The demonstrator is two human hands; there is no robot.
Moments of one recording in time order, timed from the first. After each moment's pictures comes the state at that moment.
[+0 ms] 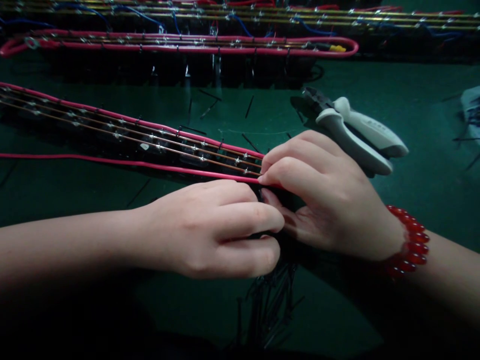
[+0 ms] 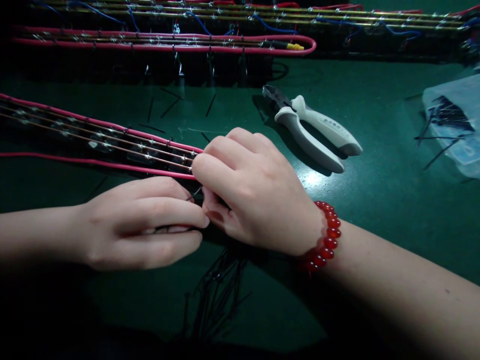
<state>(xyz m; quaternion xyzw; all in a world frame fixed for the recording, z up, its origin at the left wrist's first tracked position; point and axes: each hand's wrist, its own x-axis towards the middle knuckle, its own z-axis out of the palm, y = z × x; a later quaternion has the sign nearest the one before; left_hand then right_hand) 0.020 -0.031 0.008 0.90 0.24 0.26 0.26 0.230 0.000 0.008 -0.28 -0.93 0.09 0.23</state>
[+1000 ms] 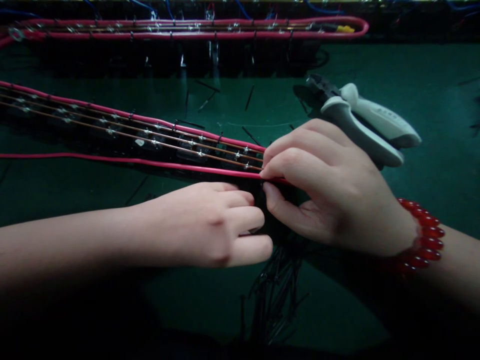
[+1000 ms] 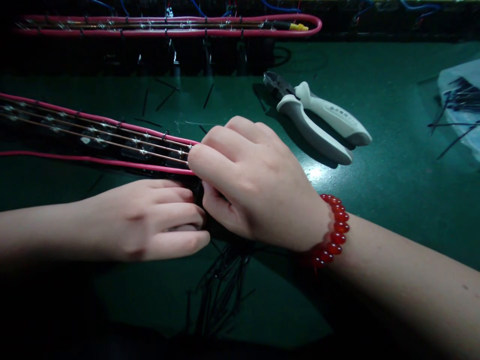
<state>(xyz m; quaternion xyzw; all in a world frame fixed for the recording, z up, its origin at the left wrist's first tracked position) 0.017 -0.022 0.006 0.99 0.10 0.11 0.05 0.230 0.000 0.009 -0.28 -0.93 0.08 0.22</state>
